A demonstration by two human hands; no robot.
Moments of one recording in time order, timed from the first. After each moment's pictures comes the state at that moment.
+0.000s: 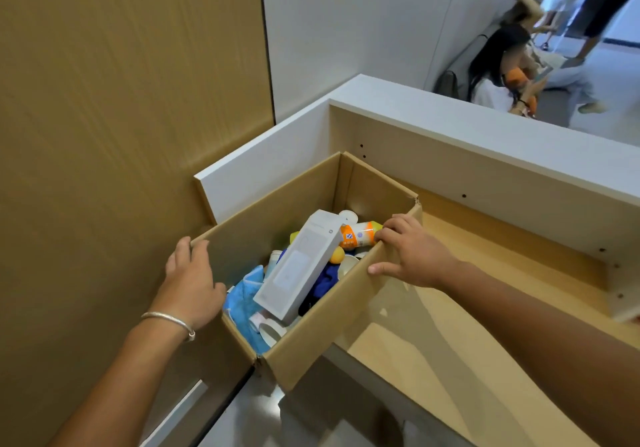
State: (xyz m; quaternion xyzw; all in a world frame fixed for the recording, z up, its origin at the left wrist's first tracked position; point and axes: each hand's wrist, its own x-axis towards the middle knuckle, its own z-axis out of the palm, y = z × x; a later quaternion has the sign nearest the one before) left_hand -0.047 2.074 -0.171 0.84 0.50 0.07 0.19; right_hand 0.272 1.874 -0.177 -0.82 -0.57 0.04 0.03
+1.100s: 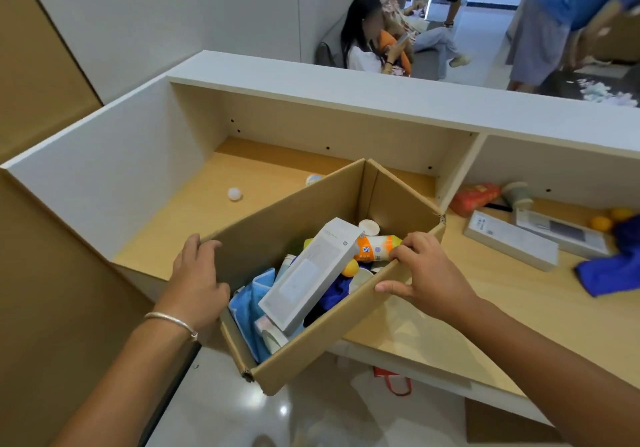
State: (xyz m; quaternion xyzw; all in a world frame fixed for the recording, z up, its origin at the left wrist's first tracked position) left_hand 0.051 1.836 -0.175 0.92 0.32 0.05 0.22; right_hand 0.252 1.525 -0.186 -0.91 -0.40 0.00 0.11
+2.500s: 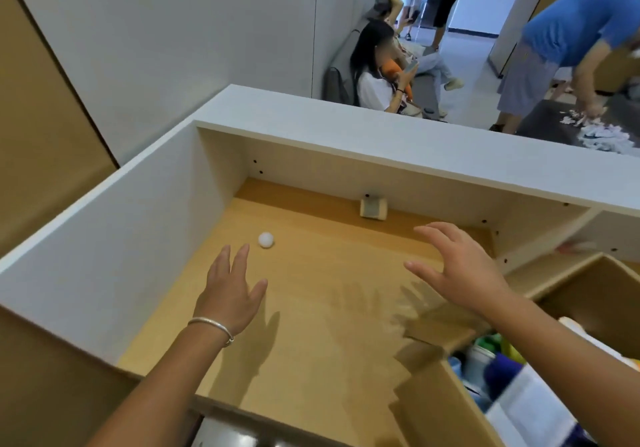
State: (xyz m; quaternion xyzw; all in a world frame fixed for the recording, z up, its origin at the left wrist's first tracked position) left_hand 0.185 2.045 -0.228 0.93 0.28 0.05 0.24; right_hand 0.359 1.723 -0.153 -0.94 -0.30 -0.04 0.13
